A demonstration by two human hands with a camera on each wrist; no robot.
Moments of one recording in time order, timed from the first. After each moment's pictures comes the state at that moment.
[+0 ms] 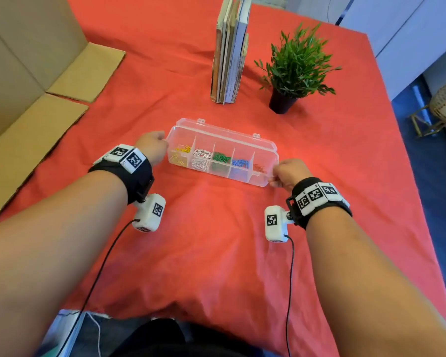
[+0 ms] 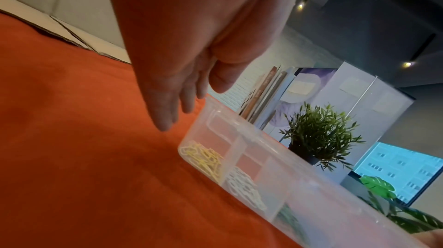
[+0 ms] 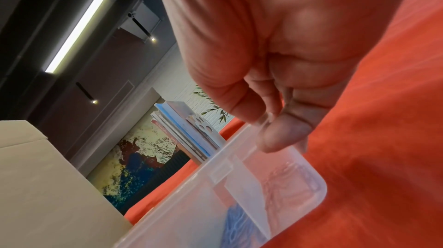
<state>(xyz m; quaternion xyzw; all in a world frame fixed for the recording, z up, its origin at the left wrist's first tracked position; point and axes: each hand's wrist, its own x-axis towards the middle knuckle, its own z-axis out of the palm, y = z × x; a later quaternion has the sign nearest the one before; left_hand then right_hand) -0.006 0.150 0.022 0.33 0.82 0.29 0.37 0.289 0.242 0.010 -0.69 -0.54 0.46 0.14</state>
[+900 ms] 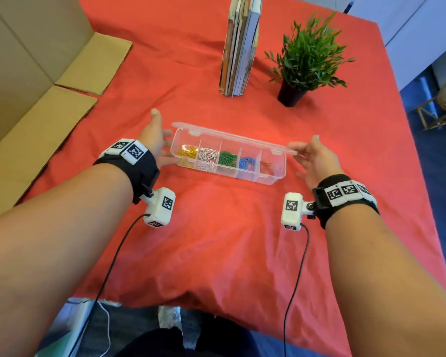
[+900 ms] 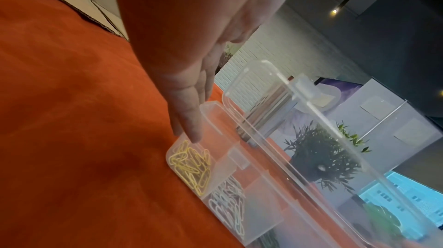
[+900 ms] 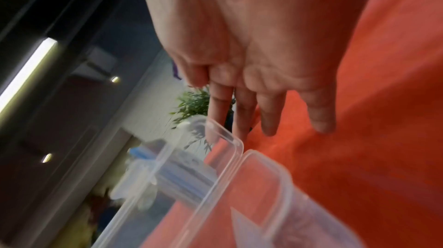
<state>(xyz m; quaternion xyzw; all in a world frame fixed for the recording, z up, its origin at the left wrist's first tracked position) -0.020 0.140 0.019 0.12 0.66 0.48 0.57 0.304 0.231 0.034 -0.58 -0.45 0.61 0.29</state>
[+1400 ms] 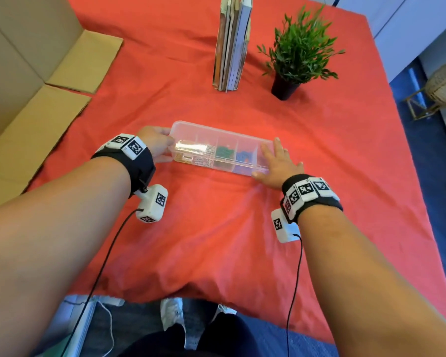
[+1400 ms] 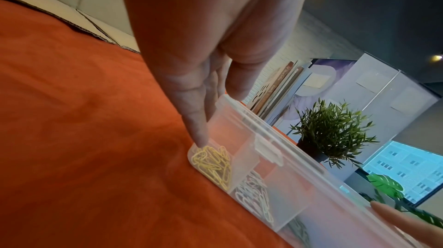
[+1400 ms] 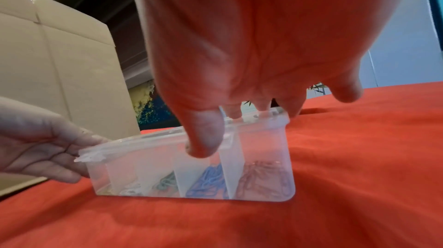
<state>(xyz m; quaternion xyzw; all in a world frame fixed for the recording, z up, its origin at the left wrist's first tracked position) -0.020 0.133 0.017 0.24 0.73 0.39 0.51 0.267 0.196 0.012 -0.59 -0.77 0.17 -0.14</state>
